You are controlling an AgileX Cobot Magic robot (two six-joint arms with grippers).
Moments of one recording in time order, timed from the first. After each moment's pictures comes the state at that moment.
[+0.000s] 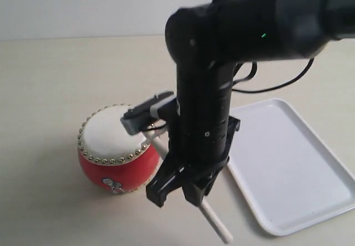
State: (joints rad) left arm -0.58 0.89 -0.77 -0.14 1.22 0.21; right arm 0.86 1.81 -1.25 0.20 1.22 -0.09
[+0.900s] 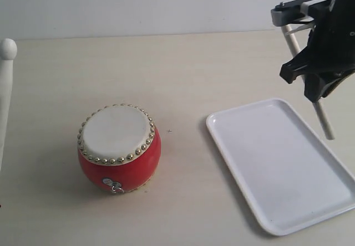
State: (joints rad) left arm -0.58 0.99 -0.77 -0.14 1.22 0.21; right arm 0.26 1.66 -1.27 -0.03 1.22 -0.16
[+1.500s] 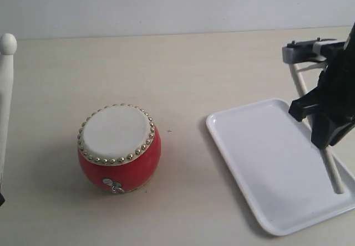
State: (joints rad) left arm -0.58 0.99 -0.77 -0.14 1.19 0.21; right arm 0.21 1.65 -1.06 0.11 1.23 -0.20
